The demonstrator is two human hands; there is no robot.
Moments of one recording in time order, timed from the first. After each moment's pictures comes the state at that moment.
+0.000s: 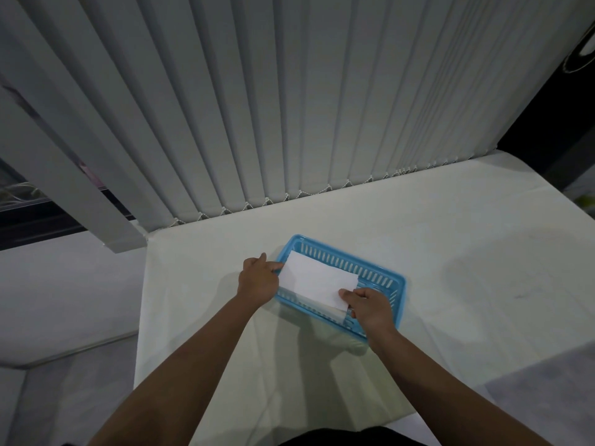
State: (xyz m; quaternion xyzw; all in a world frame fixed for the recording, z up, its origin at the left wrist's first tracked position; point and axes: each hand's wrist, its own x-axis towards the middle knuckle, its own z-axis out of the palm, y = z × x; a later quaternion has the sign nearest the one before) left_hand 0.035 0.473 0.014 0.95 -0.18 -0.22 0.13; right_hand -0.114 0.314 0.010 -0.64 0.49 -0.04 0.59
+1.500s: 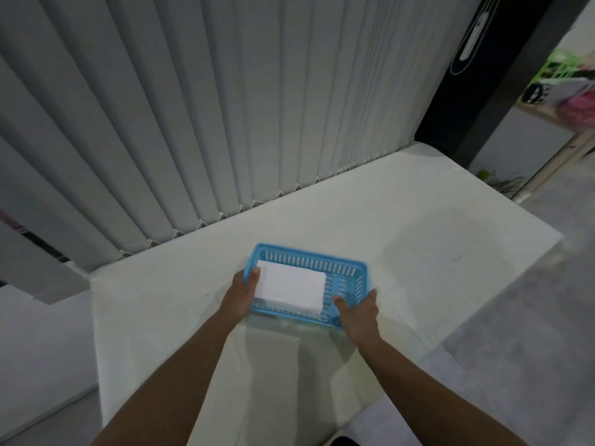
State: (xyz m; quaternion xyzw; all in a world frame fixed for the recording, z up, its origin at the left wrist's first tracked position) left_hand 0.041 0.470 -0.019 0.85 -0.13 -0.30 0.42; right_hand -0.148 0.318 -0.028 -0.65 0.58 -0.08 0.48
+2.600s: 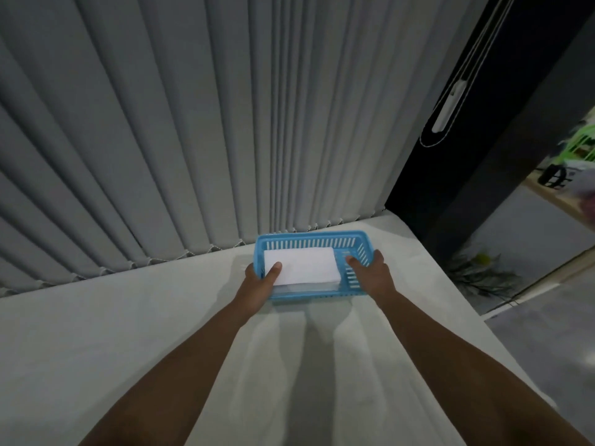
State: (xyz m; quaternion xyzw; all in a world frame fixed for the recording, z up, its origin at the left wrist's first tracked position) left_hand 0.025 0.076 0.022 0.78 -0.02 -0.31 0.55; right_hand -0.071 -0.170 0.019 -0.75 0.46 -0.05 0.47
